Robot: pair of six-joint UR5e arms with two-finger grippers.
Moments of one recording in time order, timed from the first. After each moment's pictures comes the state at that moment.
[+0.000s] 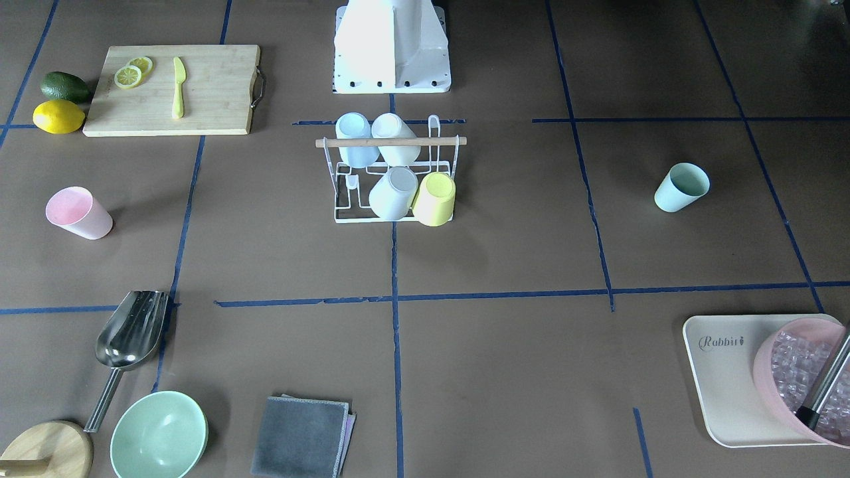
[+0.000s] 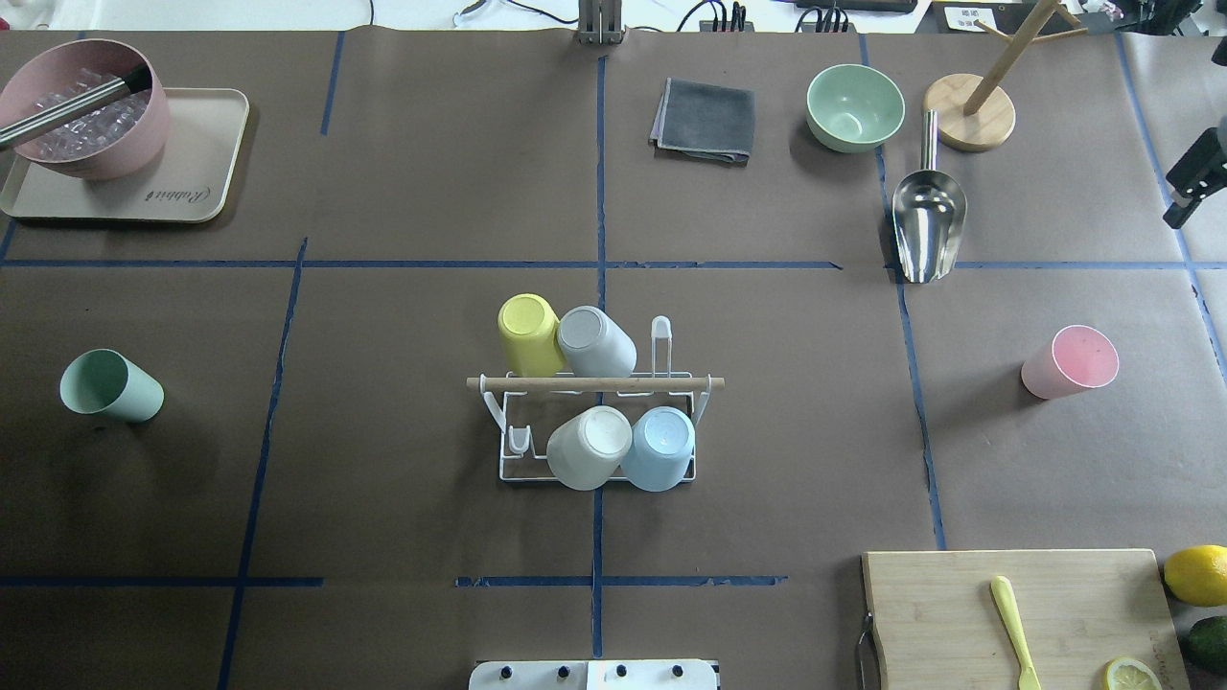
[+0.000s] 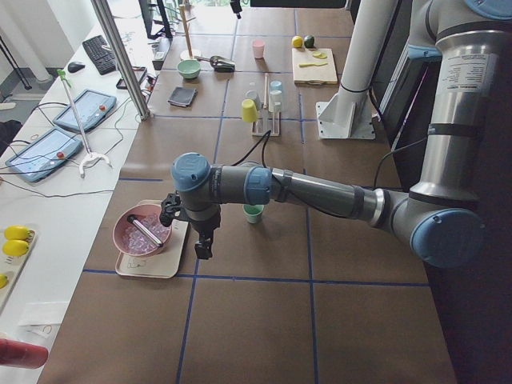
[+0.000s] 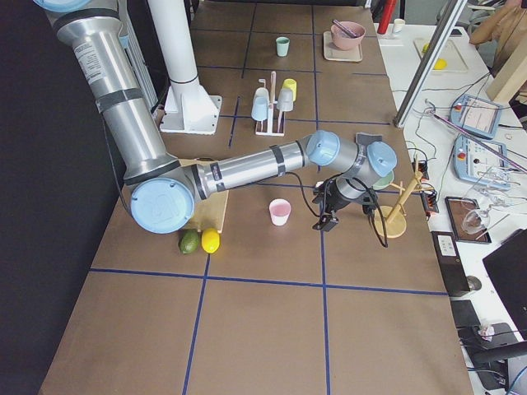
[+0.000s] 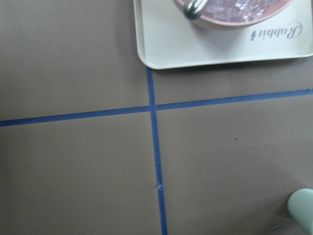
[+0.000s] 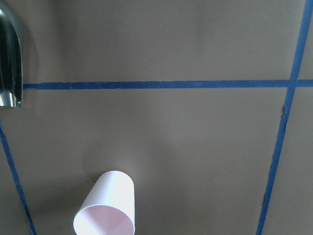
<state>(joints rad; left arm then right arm) -1.54 -1.69 -1.70 -1.33 -2.35 0.07 1.34 -1.16 1.44 -2.21 2.39 -0.07</state>
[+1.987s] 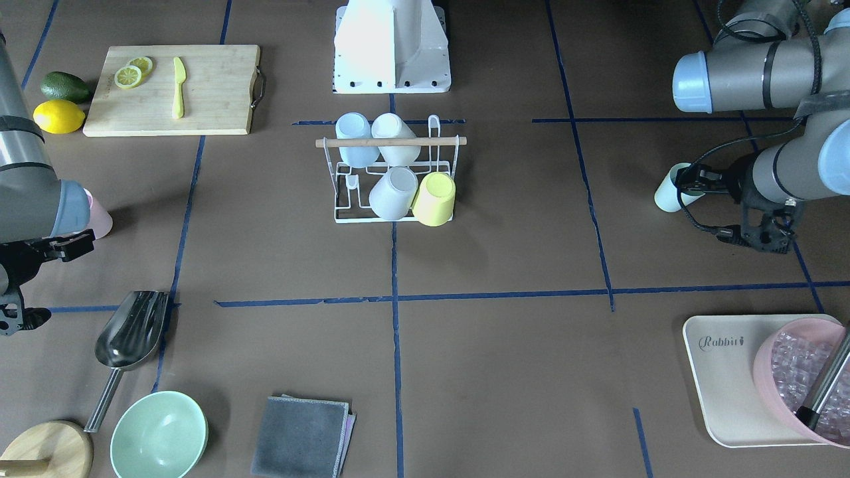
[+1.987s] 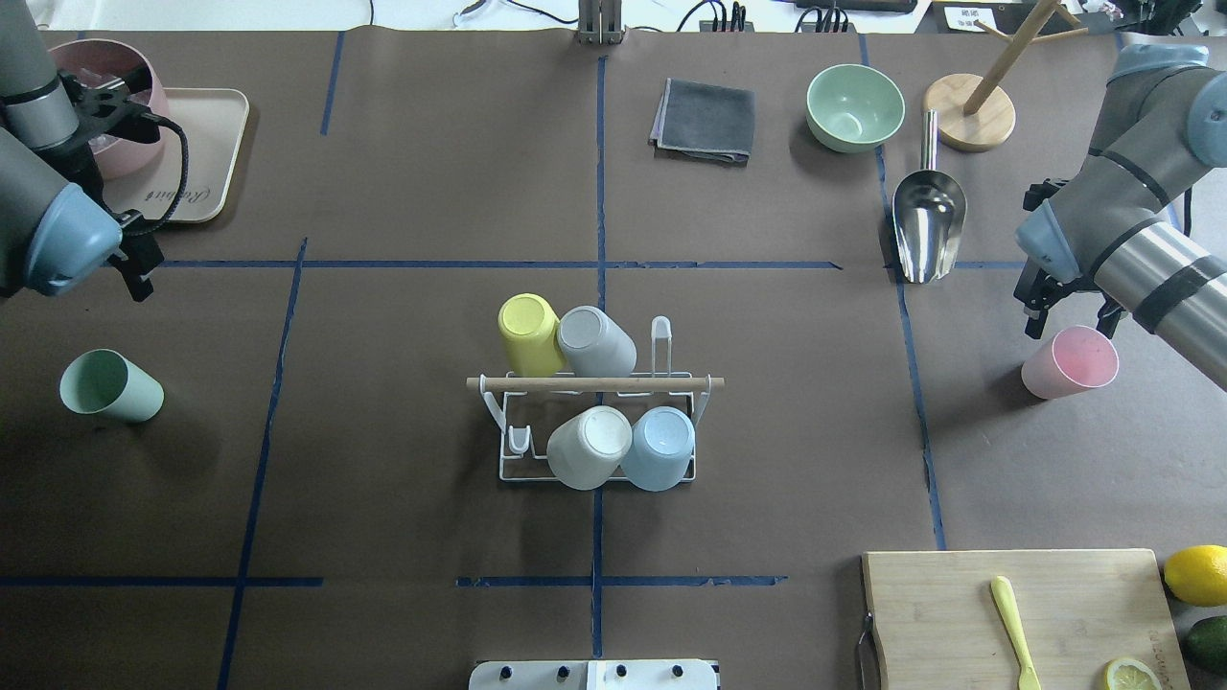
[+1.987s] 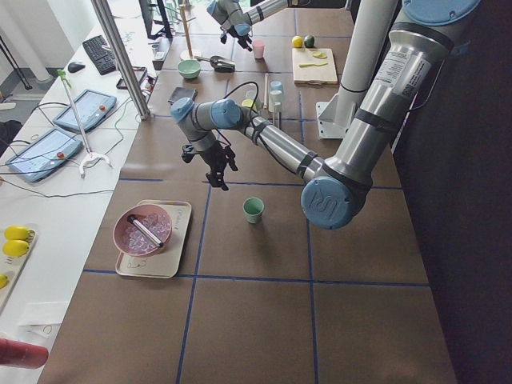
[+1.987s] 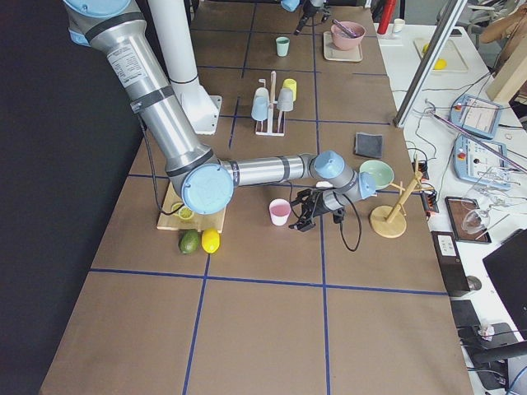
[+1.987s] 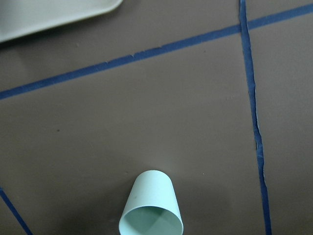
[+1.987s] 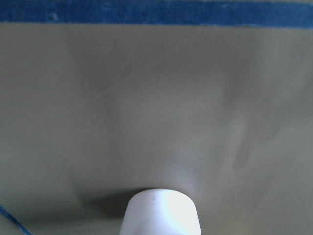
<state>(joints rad) -1.08 -2.01 -1.65 -0.92 -2.32 0.00 1.09 -1.07 1.14 -2.27 2.48 -0.17</state>
